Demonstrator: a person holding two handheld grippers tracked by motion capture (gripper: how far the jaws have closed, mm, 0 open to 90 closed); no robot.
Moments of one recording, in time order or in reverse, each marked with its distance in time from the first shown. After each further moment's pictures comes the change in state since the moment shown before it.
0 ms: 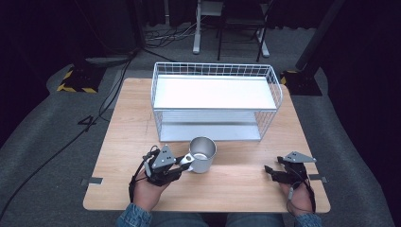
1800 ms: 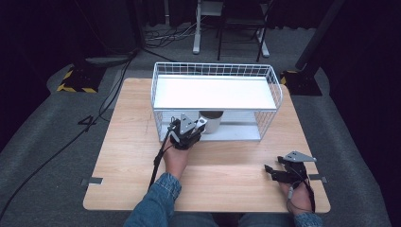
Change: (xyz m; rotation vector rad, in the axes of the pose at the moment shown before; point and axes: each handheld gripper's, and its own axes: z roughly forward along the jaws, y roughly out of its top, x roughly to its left) left arm 0.052 0.047 0.103 -0.144 0.252 -0.089; right arm -0.001 0.001 0.001 0.004 -0.005 0.022
